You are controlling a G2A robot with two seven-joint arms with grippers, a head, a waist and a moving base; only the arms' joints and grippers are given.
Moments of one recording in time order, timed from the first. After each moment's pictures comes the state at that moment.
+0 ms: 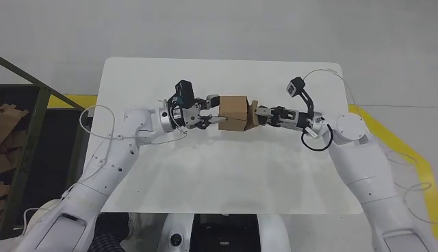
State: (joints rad) left arm 1.05 -1.06 -1.05 -1.36 1.18 -0.94 0.23; right arm -1.00 -1.14 1.15 -1.25 0.43 -0.23 1.14
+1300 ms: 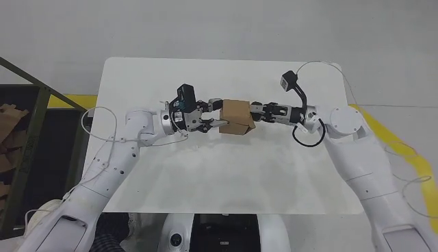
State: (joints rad) left arm 1.06 -1.07 -1.05 -1.38 1.24 -0.95 0.28; right arm -0.96 -1.14 1.10 -1.31 0.35 -0.18 1.09
